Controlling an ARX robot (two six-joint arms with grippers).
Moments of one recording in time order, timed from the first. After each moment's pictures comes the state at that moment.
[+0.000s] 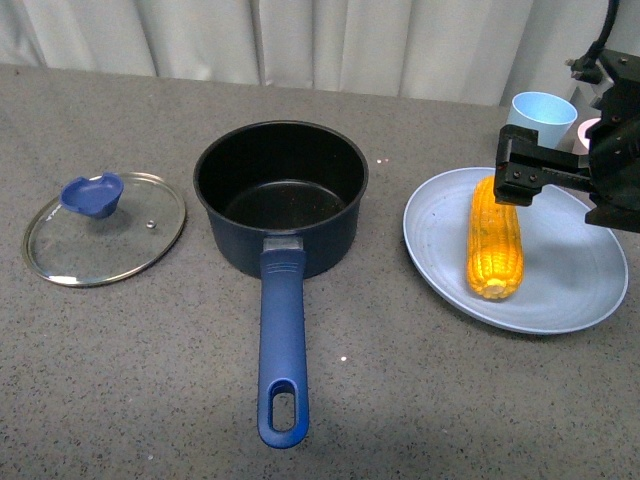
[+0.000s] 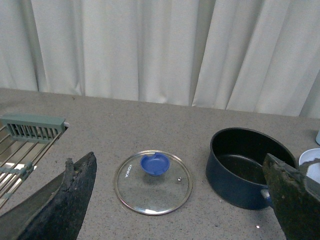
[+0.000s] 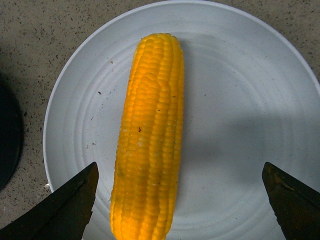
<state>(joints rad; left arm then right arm) 0.00 0.00 0.02 0.00 0.00 0.00 0.16 1.96 1.01 -0.03 0.01 0.30</state>
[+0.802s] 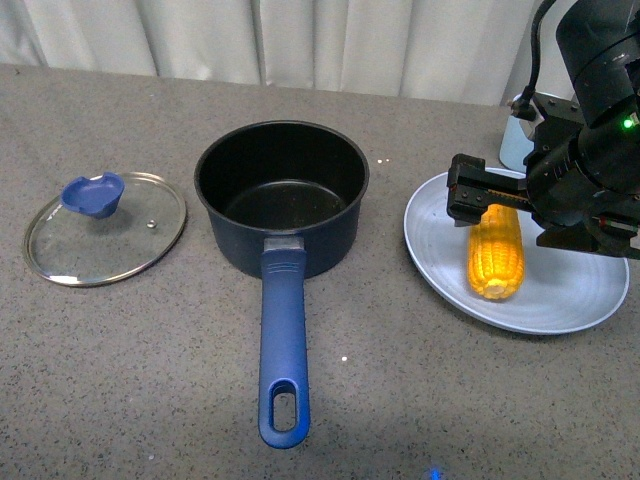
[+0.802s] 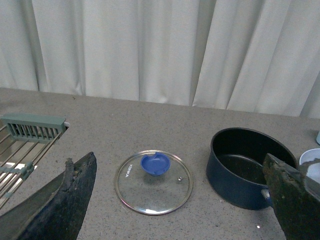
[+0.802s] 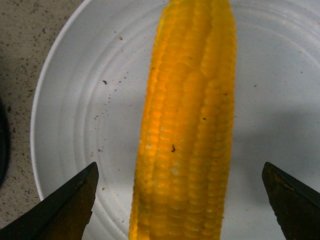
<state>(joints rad) 0.00 0.00 0.02 0.00 0.00 0.00 0.20 2.13 1.17 -0.12 -0.02 0.35</state>
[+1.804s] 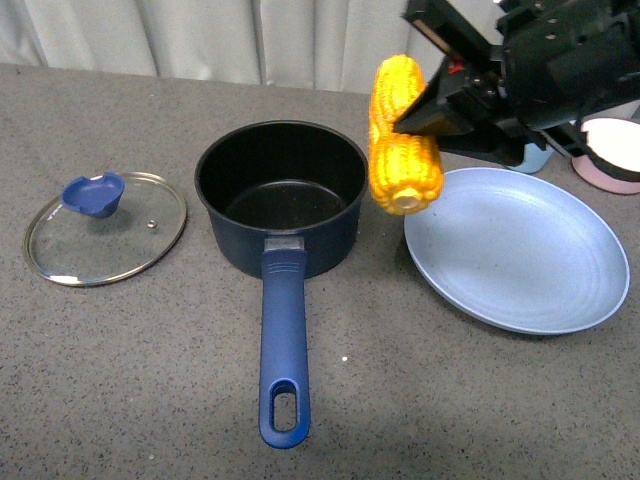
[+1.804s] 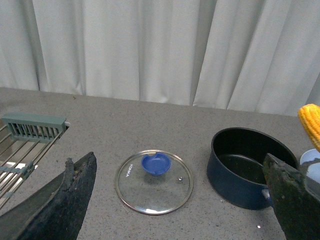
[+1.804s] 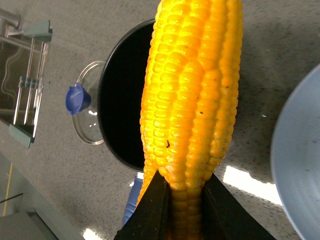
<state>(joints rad) 0.00 0.00 0.02 0.00 0.00 0.00 0.31 1.87 1.08 0.01 -0.46 0.47</state>
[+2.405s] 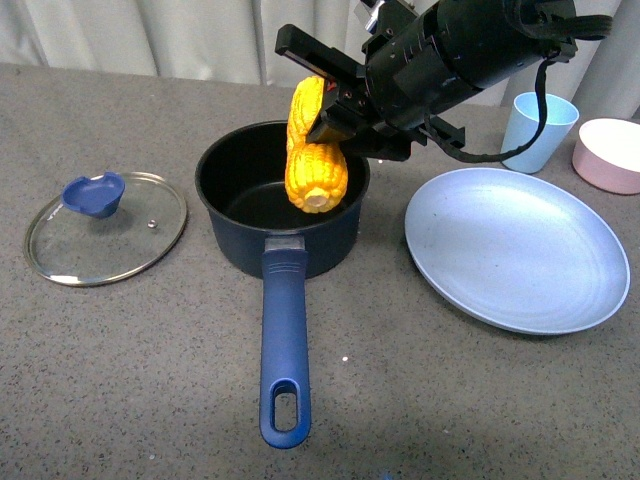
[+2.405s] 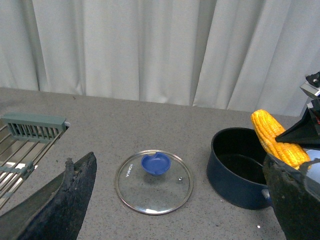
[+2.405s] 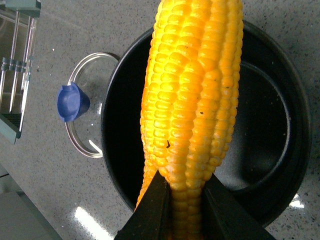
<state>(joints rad) 0.00 0.00 0.02 0.00 0.00 0.00 0.42 2.14 1.40 -0.10 -0.42 0.47</state>
